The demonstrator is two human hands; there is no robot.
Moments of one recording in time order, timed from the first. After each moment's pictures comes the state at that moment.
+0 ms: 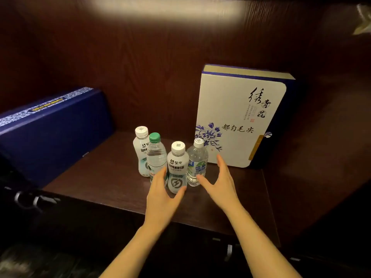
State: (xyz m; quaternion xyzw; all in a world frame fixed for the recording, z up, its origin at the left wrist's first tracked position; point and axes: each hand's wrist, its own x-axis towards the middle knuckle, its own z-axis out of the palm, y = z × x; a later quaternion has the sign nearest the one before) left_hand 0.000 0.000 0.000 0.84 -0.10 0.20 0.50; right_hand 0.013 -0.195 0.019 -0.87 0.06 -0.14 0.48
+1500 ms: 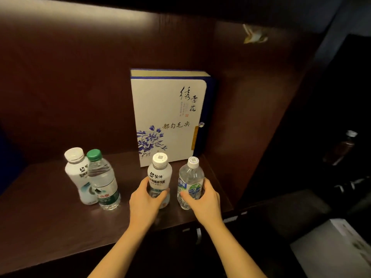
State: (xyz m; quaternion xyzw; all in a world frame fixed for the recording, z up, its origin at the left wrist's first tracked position) left_hand 0.025 -0.039 0.007 0.81 -0.20 0.03 0.55; right_hand -0.080 -0.196 0.000 -0.78 0.27 -0.28 0.50
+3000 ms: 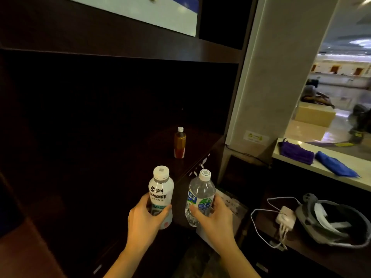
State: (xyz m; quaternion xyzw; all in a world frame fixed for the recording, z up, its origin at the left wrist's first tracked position) left_hand -0.231 -0.404 0.038 0.70 -0.48 -0.14 0.51; right_hand -0.429 -0.463 0.027 -0.63 0.50 -0.47 0.36
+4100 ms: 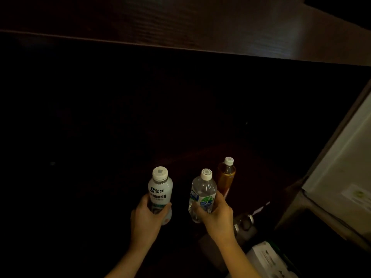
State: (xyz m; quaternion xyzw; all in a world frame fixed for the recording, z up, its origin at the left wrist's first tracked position) left_hand -0.154 -0.614 0.012 0.80 -0.24 -0.05 0.55; right_hand -0.300 -0.758 0.007 -0.74 0.35 -0.37 0.43
